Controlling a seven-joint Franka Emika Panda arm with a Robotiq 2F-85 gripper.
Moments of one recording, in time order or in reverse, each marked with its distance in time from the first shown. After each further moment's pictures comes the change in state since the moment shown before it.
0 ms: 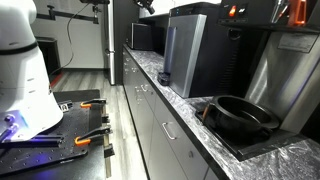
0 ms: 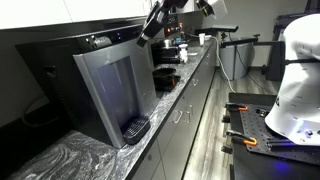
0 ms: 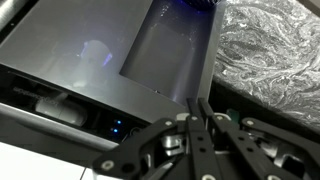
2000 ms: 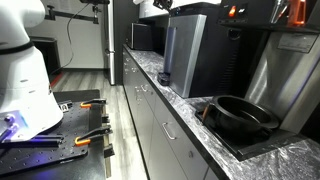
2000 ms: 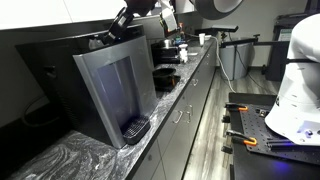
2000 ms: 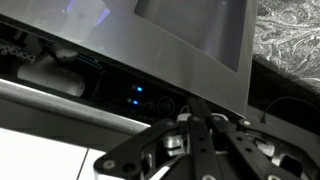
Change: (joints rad) arm -0.234 0.290 0.069 0.157 -0.084 0.319 -0.030
